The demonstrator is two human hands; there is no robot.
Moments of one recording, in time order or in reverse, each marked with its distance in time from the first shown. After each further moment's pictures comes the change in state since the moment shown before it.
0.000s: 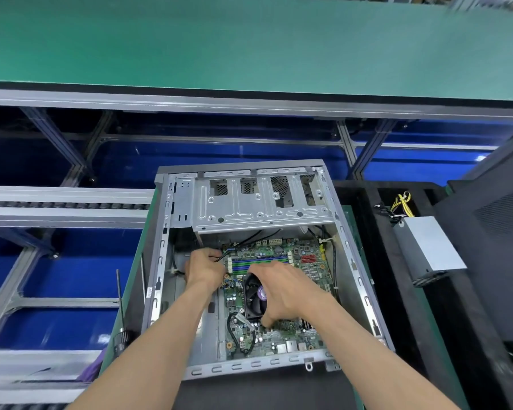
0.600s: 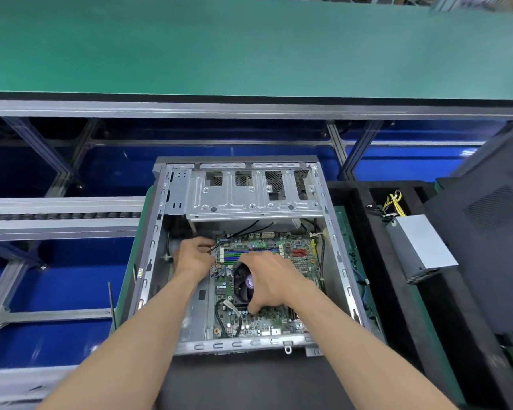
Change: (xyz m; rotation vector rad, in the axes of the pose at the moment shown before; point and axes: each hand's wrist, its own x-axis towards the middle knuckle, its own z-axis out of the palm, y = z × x) left_hand 0.036 0.019 -0.012 -0.178 -0.080 0.005; right_hand 0.028 -0.003 -0.016 0.038 0.073 0.044
